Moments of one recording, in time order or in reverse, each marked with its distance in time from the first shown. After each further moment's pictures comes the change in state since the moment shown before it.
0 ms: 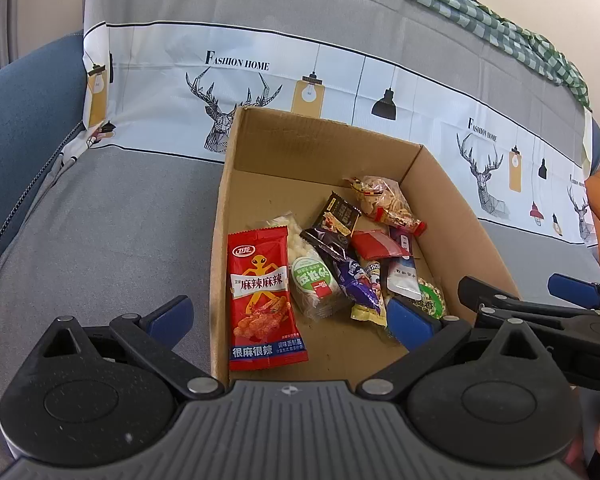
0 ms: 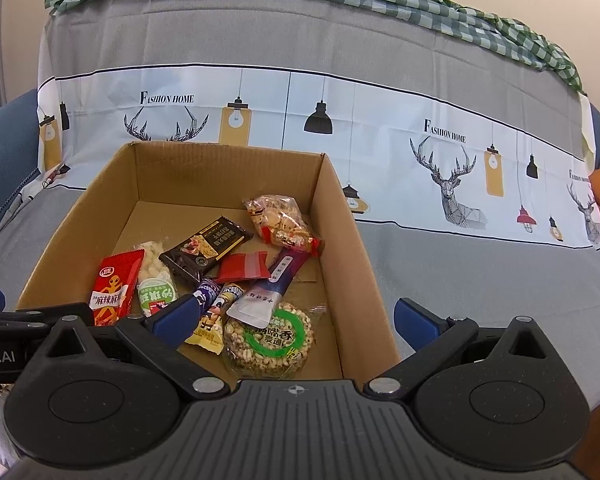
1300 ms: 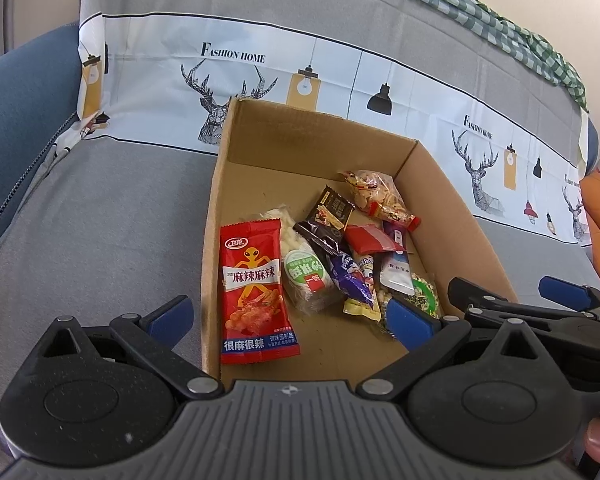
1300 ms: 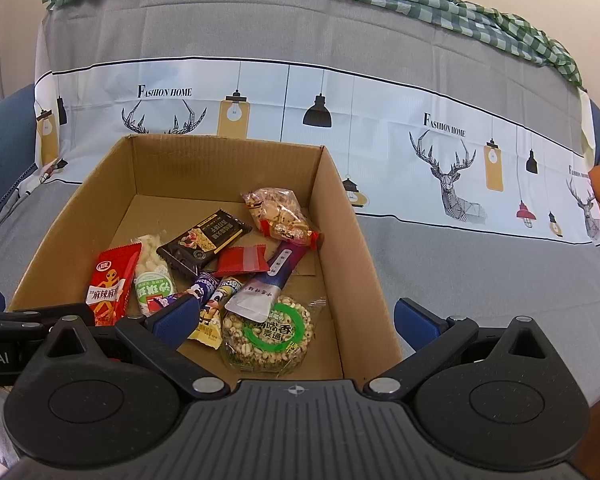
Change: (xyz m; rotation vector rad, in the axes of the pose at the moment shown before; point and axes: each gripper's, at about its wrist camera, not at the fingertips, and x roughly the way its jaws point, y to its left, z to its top) left arm 0.003 -0.001 -0.002 -0.015 0.019 -0.021; right arm 0.003 0.002 -0.004 0.001 0.017 -0.007
